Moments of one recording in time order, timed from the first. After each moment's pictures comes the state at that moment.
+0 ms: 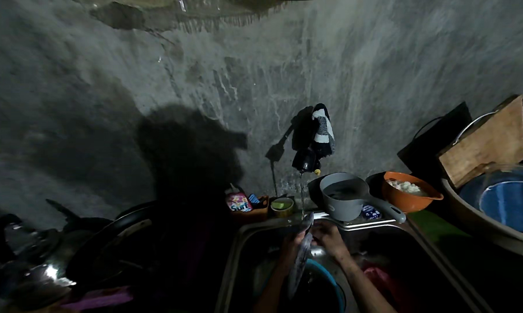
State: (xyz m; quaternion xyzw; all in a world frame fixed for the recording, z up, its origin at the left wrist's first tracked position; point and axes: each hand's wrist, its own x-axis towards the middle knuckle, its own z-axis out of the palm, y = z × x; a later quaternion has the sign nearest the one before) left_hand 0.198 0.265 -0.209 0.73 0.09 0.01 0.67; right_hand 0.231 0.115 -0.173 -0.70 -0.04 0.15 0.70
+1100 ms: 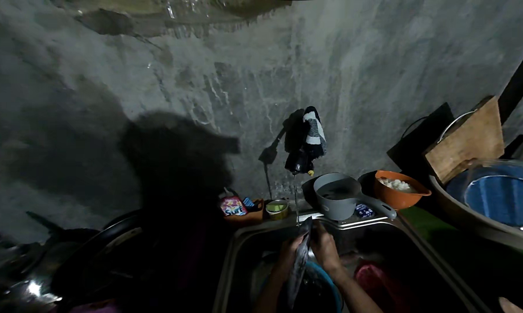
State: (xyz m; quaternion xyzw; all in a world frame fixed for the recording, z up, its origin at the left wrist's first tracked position) left_hand 0.192 0.259 -0.214 0.73 0.08 -0.01 0.68; right_hand 0.209 0.122 -0.174 -0.87 -0.07 0.04 0.49
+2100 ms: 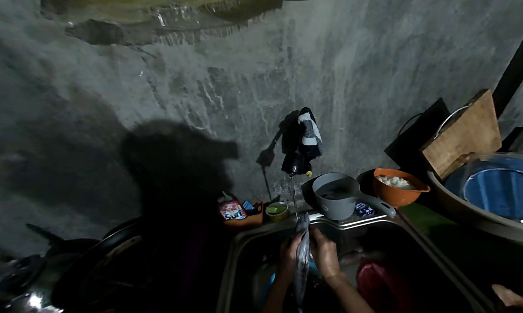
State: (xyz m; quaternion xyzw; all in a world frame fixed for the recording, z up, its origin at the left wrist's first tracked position) left_hand 0.187 0.253 -0.213 0.71 0.07 0.09 0.70; right_hand 0.194 0.133 -0.195 -0.87 -0.10 -0.16 0.46
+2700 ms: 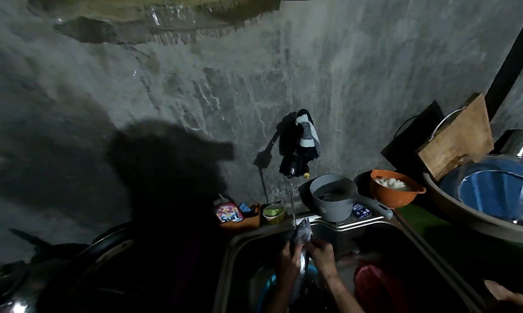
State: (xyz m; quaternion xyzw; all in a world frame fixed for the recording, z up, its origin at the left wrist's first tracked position) left_hand 0.184 0.246 -0.221 0.87 0.11 0.13 0.46; right_hand 0.198 0.138 -0.194 -0.70 0.09 0.05 0.70
